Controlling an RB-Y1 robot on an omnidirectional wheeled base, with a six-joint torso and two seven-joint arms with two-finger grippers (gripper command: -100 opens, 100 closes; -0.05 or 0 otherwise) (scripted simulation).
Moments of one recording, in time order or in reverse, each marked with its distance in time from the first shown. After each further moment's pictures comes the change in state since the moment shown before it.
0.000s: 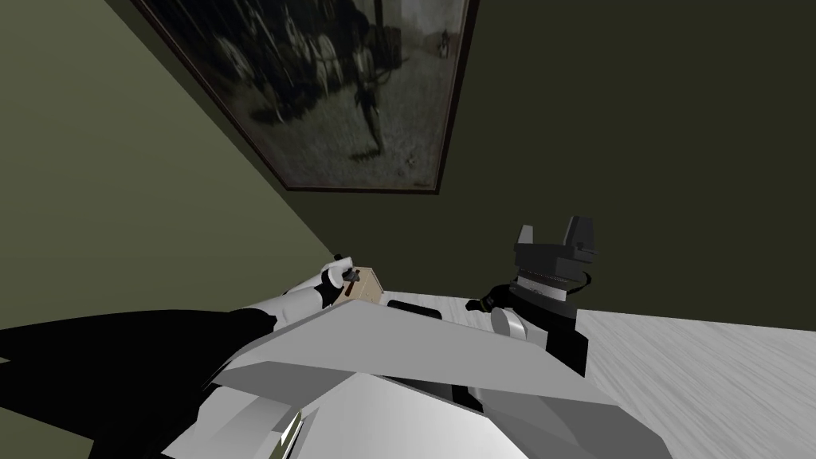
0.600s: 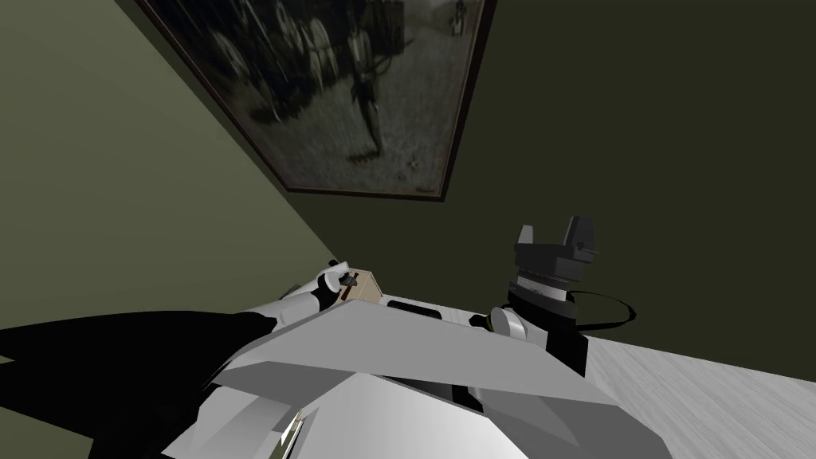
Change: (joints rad) left arm 0.057 0.001 0.046 -0.004 0.055 -0.048 -0.168; right arm 0.000 0.000 0.000 0.000 0.000 0.000 0.000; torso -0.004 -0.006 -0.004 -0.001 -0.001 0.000
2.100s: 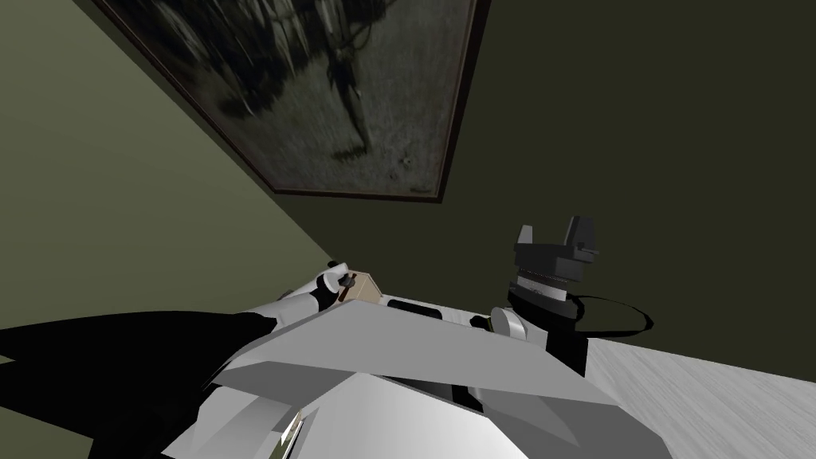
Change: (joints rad) left arm 0.008 0.006 0.010 0.014 0.012 -0.020 -0.041; right arm -0.001 0.000 0.000 0.000 0.000 0.000 0.000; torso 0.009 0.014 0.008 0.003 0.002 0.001
